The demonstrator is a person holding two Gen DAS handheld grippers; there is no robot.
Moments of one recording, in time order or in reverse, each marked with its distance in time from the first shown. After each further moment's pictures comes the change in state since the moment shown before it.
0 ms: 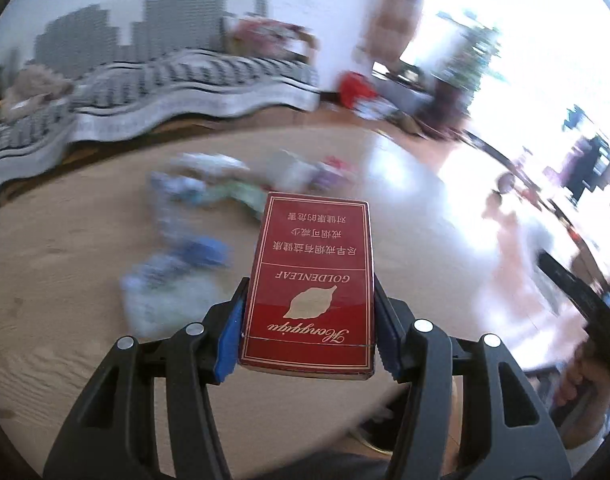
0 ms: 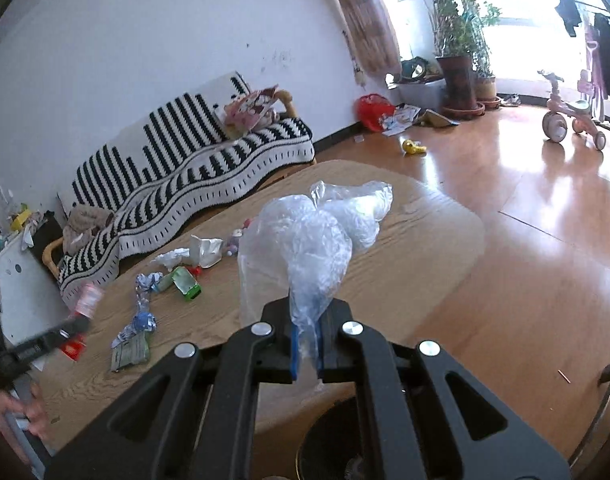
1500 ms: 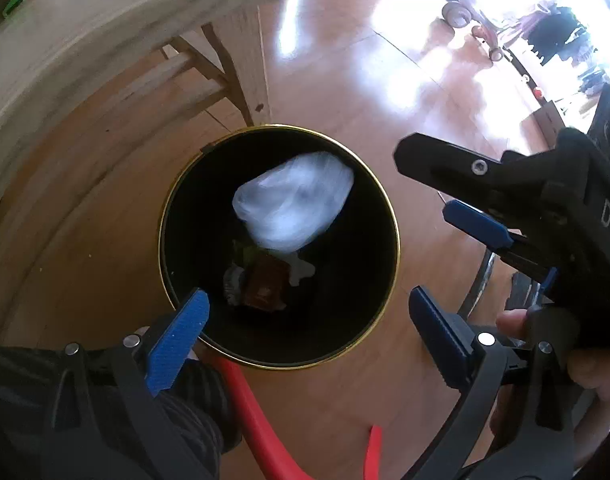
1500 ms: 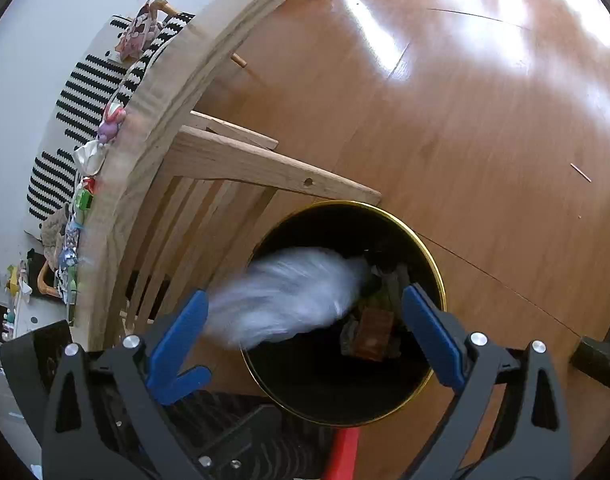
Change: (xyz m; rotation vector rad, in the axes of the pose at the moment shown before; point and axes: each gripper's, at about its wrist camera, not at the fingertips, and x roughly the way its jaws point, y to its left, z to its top) left arm 0.181 -0.147 -0.166 0.151 0.570 -0.164; right arm 0.059 -0.141 -0.155 0.425 0.483 -0.060
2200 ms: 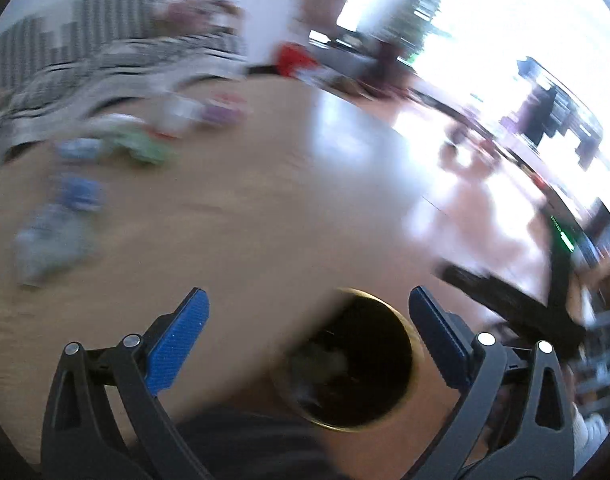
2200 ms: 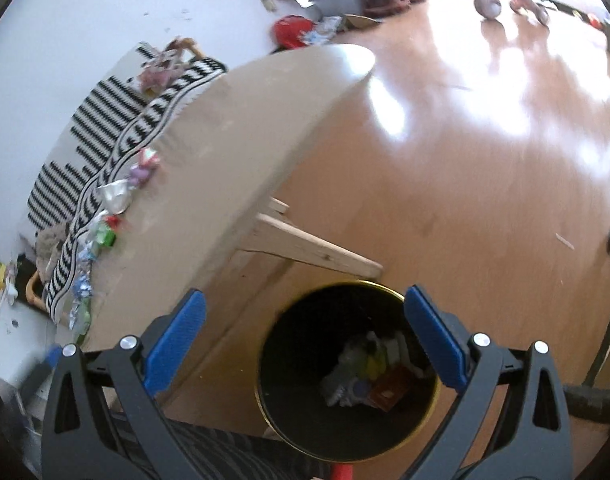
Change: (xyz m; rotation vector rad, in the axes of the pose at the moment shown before) left arm -0.193 0.086 0.001 -0.057 -0.529 0.132; right arm -0.038 0.066 0.019 -0.122 -0.230 -0.036
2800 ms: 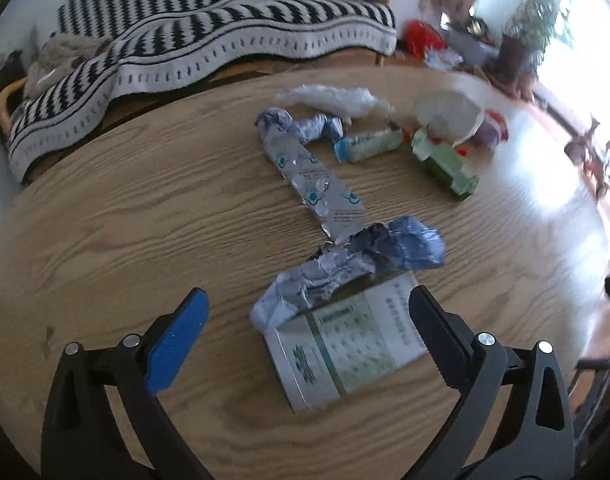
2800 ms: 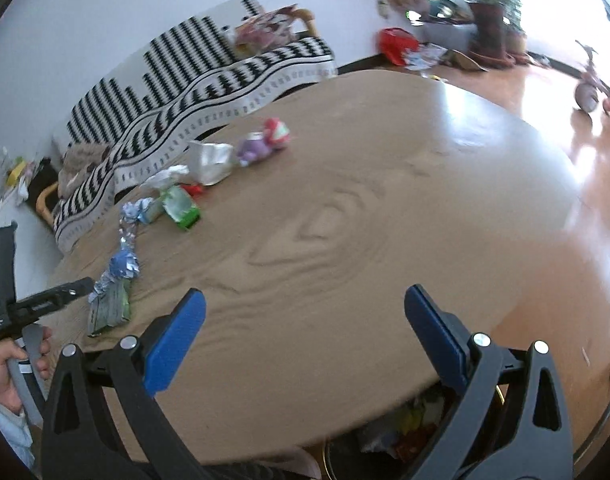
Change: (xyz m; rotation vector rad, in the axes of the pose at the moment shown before) left arm 0.048 0.224 0.060 -0.108 0.174 0.298; right arm 0.062 0.177 0.031 -0.370 0.018 0.080
